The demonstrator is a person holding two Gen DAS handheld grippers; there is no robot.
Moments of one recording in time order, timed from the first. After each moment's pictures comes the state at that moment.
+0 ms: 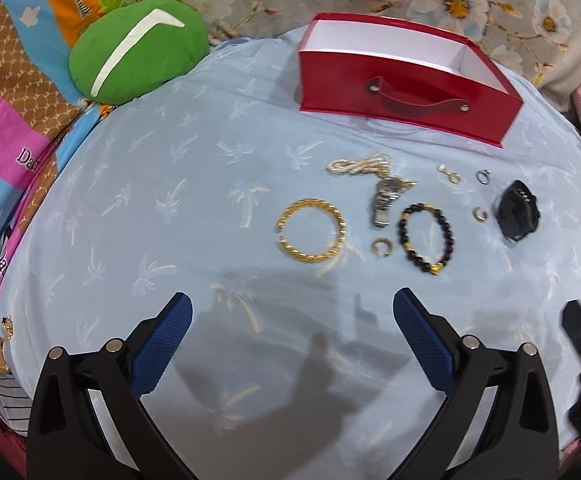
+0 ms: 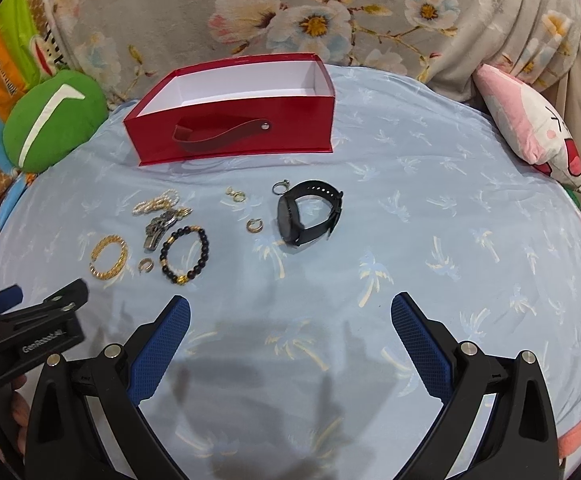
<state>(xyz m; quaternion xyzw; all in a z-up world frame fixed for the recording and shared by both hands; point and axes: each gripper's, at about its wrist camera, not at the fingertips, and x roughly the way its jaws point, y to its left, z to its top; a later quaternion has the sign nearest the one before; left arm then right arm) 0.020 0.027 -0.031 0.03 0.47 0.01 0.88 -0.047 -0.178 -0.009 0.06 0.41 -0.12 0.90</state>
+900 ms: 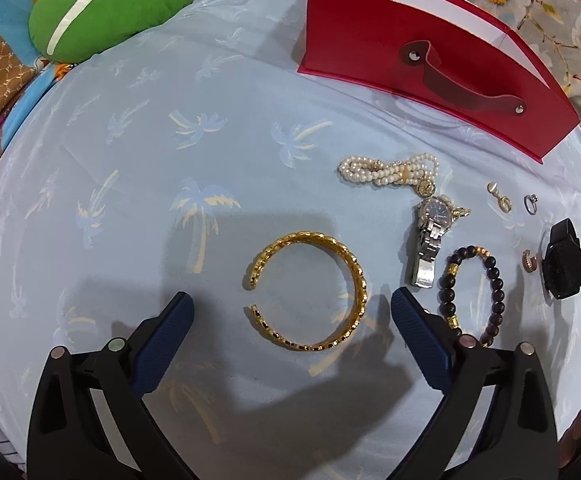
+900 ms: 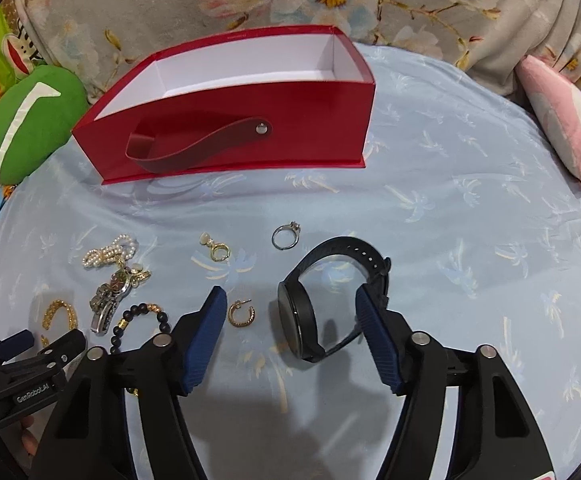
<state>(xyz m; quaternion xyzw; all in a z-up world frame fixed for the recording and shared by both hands) 0.108 0.024 -0.090 -0.01 0.52 -0.01 0.85 0.084 -0.204 -0.048 0.08 0.45 -0.08 0.89</state>
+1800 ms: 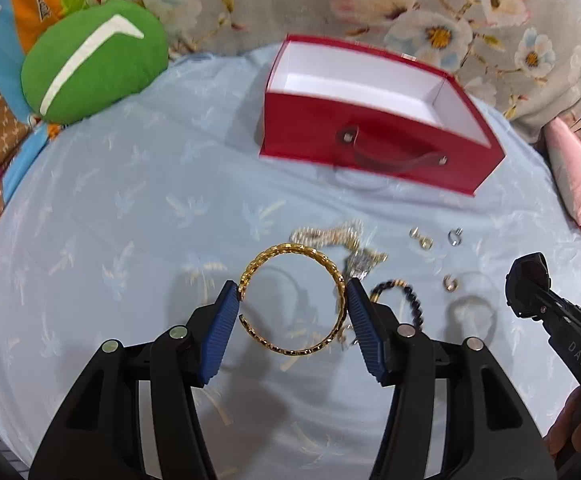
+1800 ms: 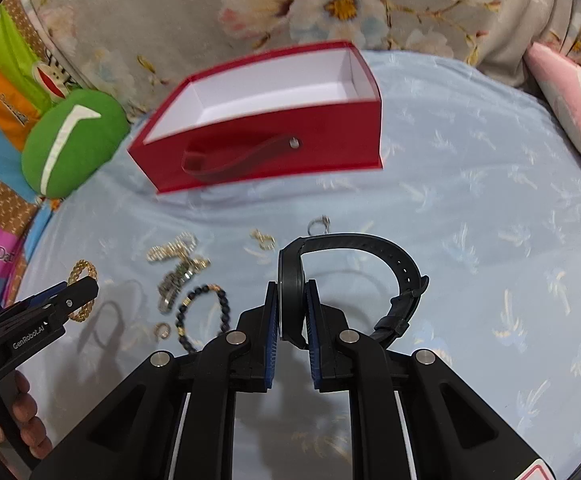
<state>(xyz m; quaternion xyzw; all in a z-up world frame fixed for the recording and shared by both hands) 0.084 0.019 -0.005 -0.02 0.44 -0.08 0.89 0.040 -0.207 -0.005 0.13 0.42 -0.02 0.90</state>
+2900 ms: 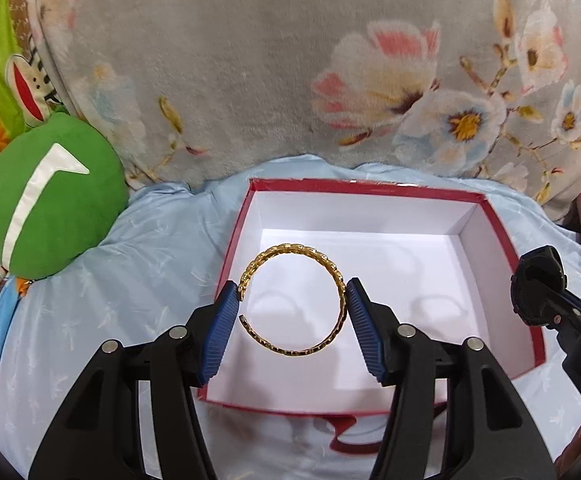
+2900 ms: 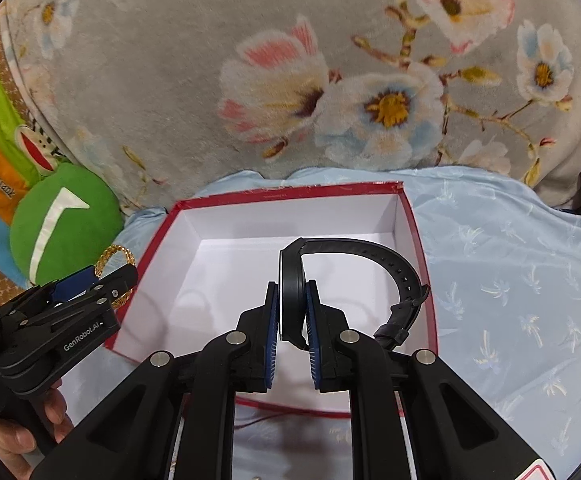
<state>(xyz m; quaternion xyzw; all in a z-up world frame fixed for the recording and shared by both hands) 0.308 -0.060 0.057 0.03 0.35 -0.06 0.93 0.254 -0.245 0.062 0.11 0.35 0.00 0.93</state>
